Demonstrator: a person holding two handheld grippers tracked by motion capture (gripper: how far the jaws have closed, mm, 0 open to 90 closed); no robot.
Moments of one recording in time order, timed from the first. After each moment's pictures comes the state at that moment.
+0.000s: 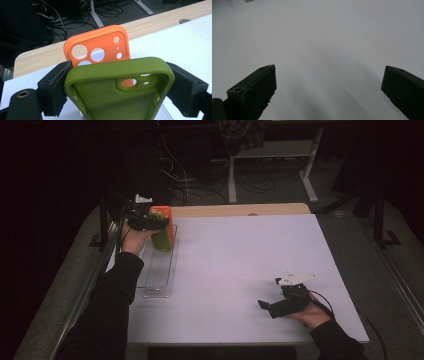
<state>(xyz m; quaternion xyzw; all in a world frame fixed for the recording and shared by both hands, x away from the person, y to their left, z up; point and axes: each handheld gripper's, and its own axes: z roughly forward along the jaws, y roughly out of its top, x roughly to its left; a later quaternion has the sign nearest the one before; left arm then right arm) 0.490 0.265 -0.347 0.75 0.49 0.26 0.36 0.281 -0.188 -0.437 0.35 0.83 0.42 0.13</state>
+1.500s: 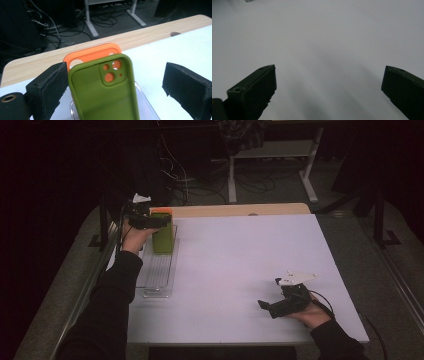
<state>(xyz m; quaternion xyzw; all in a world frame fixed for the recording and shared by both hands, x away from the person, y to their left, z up) 0.491 0.269 -0.347 0.74 0.47 0.24 0.41 0.282 -0.189 -0.438 0.35 0.83 0.42 0.13</state>
